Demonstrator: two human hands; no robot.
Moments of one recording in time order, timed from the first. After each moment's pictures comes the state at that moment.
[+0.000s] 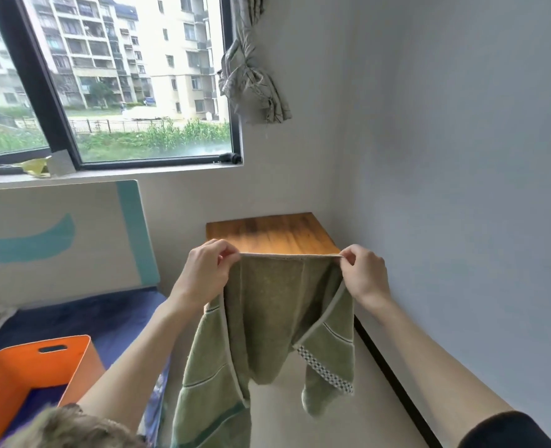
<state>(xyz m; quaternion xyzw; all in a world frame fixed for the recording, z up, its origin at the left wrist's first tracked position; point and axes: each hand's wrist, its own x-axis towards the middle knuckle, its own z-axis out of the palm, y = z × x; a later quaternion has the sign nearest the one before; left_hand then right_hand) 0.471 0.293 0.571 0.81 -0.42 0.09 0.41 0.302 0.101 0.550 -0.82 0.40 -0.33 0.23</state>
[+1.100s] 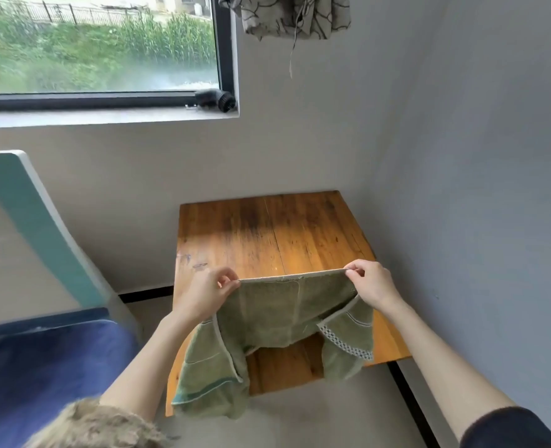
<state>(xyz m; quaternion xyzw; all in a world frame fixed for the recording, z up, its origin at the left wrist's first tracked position) 0.867 -0.012 0.410 0.87 -0.37 -0.16 0.29 0.671 -0.234 0.426 -0.85 0.42 -0.08 0.30</state>
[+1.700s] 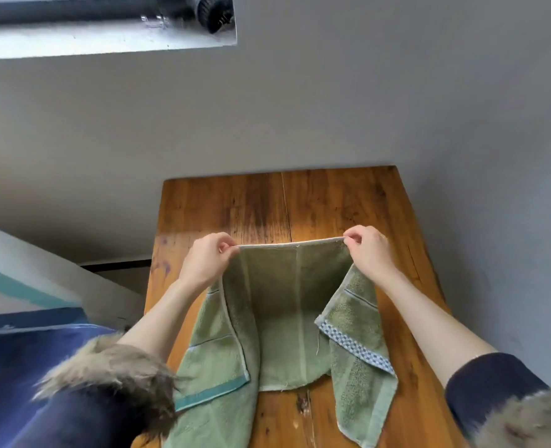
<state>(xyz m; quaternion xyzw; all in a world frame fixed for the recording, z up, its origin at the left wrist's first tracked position) 1.056 -0.202 0.295 0.91 -0.24 -0.18 0.27 0.895 -0.431 0.295 -0.86 0.40 -0.03 0.32</state>
